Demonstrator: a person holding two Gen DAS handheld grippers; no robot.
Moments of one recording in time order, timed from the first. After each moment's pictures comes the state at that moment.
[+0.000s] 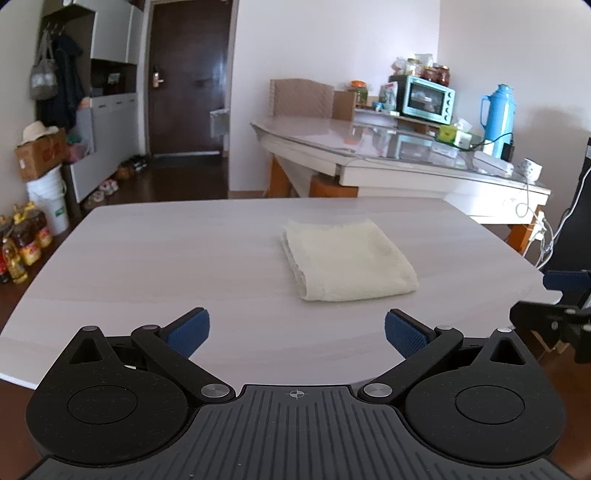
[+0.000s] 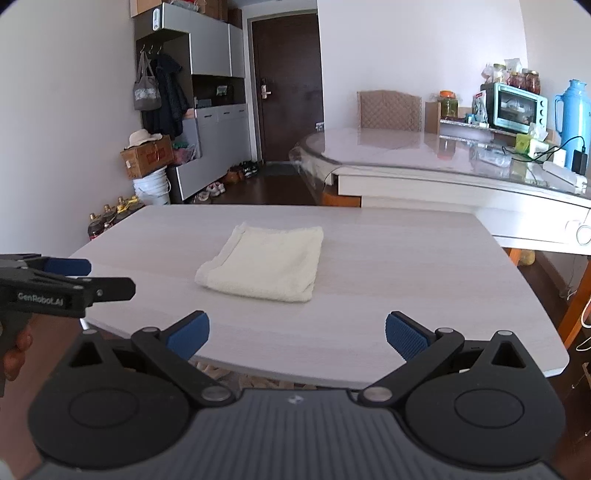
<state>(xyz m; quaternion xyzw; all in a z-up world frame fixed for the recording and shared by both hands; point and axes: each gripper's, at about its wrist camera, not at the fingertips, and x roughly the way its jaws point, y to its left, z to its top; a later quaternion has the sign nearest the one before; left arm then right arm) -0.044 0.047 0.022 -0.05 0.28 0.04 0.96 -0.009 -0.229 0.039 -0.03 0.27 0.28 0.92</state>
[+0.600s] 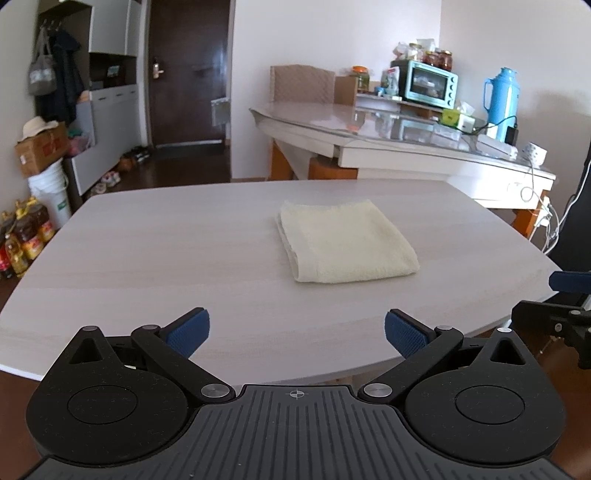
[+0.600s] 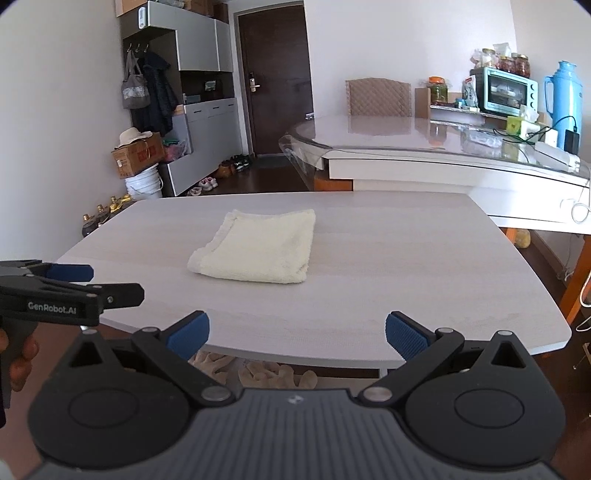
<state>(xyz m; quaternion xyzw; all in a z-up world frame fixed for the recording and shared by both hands) -0.040 0.036 0.011 -0.04 0.30 0.05 0.95 -0.010 -0.239 0.028 -0.01 0.29 0.27 0.92</state>
